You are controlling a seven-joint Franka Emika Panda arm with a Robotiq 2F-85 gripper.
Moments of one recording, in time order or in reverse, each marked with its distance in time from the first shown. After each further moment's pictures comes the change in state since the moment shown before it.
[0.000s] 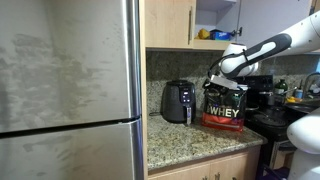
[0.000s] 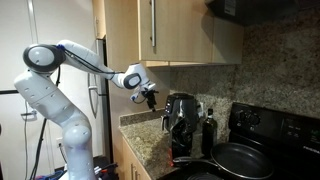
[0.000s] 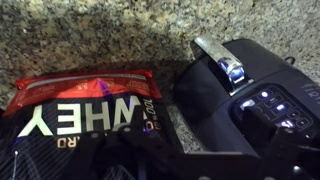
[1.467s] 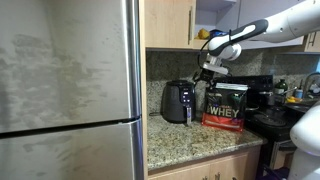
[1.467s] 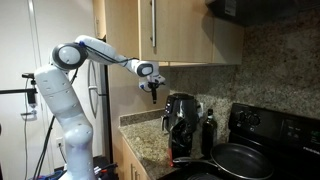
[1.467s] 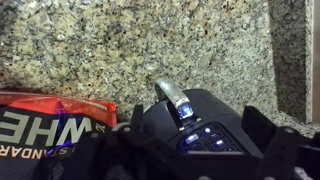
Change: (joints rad) arm 0.099 0.255 -0.091 0.415 0.181 -0.425 -0.256
